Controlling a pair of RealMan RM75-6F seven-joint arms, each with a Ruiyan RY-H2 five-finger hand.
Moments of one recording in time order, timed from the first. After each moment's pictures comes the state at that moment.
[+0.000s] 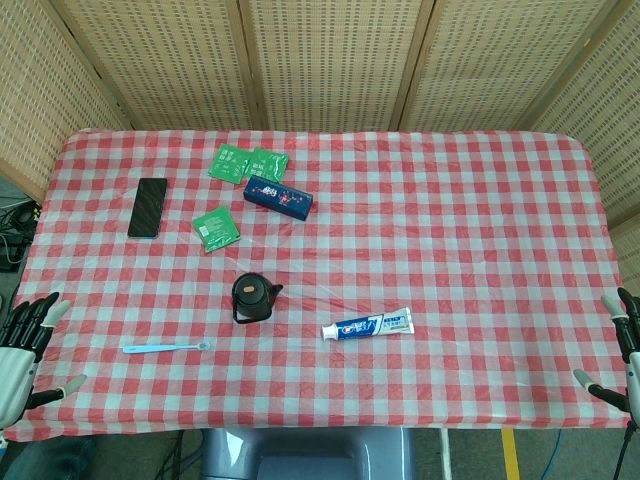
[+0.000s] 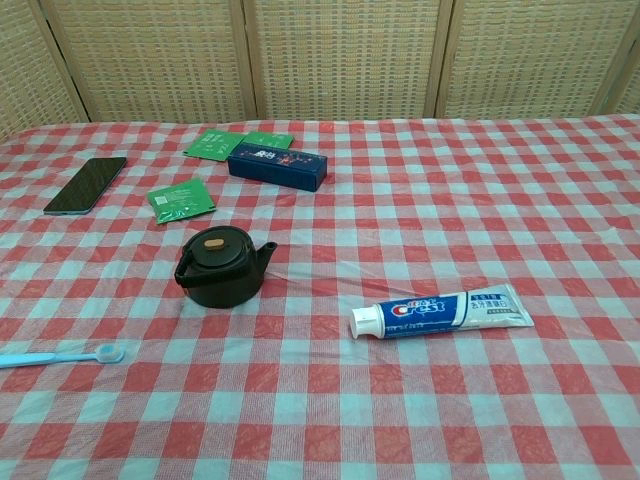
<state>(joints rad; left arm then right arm) -0.02 -1.09 0.05 -1.65 1.68 1.60 -0.03 -0.04 -1.01 0.07 -1.65 -1.59 1.67 0.08</state>
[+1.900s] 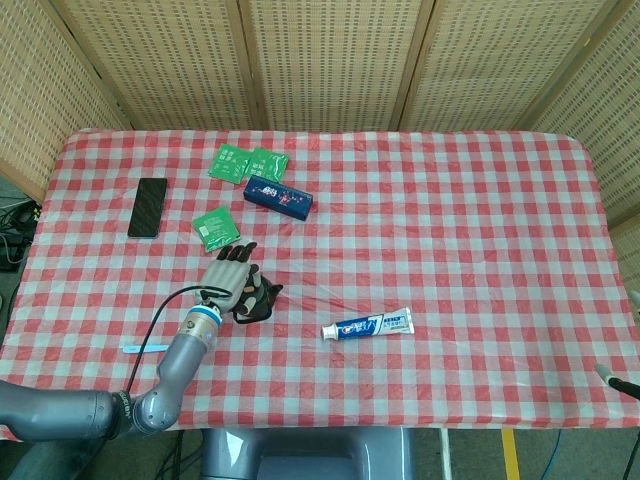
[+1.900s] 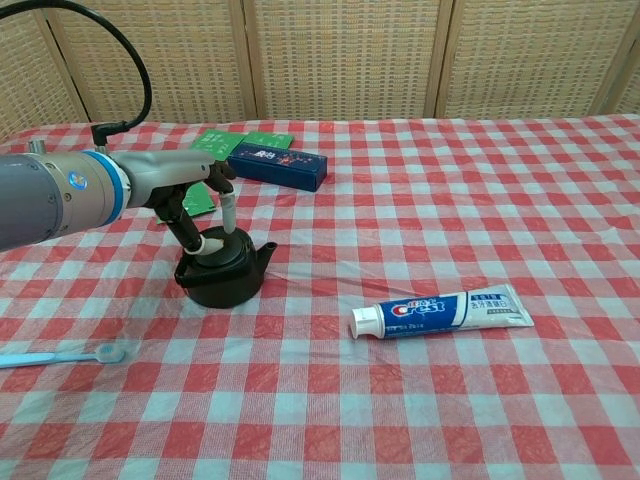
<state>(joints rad) -0.91 -1.55 -0.26 -1.74 0.45 1.07 0.80 -0.03 -1.00 0.10 -1.61 -1.45 1.58 0.13</state>
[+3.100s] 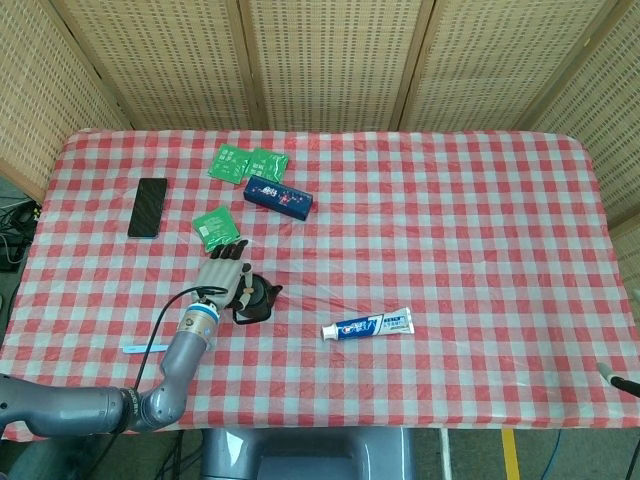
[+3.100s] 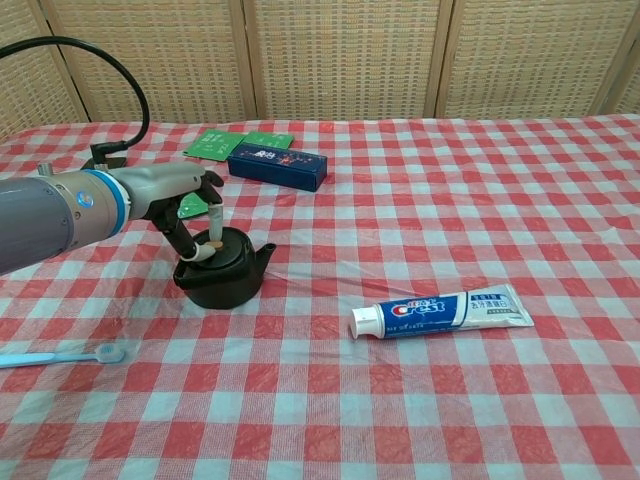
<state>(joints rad) -0.92 -1.61 -0.21 -1.63 0.46 1.09 0.72 -0.03 -0.99 0.11 -1.61 -1.44 1.57 0.15</state>
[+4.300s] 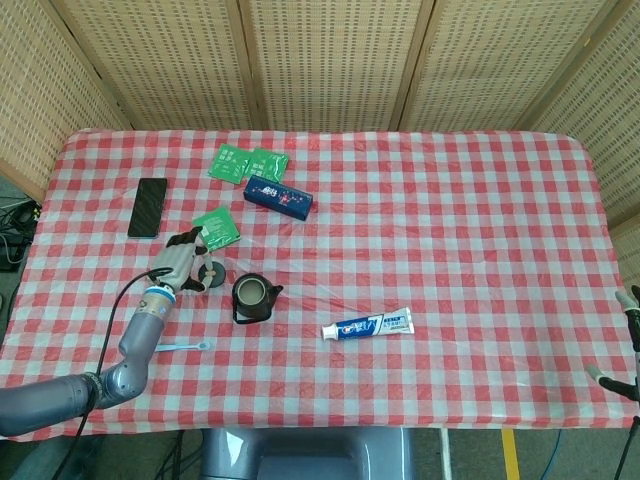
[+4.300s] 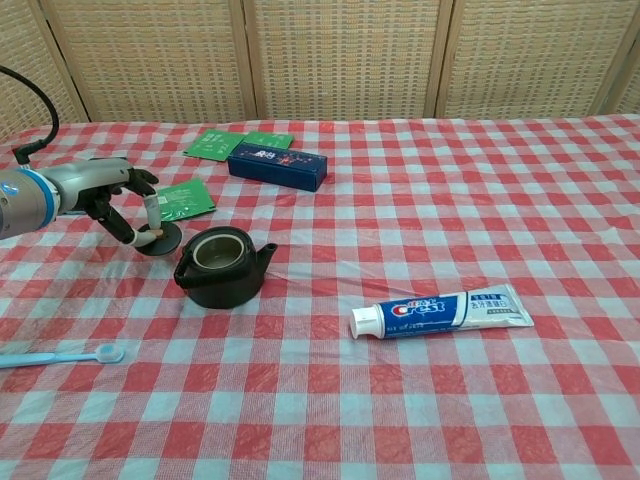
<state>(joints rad) -0.82 -1.54 -0.20 -1.39 0.57 0.86 0.39 -0.02 -1.01 0.10 -1.61 -1.45 1.54 0.09</state>
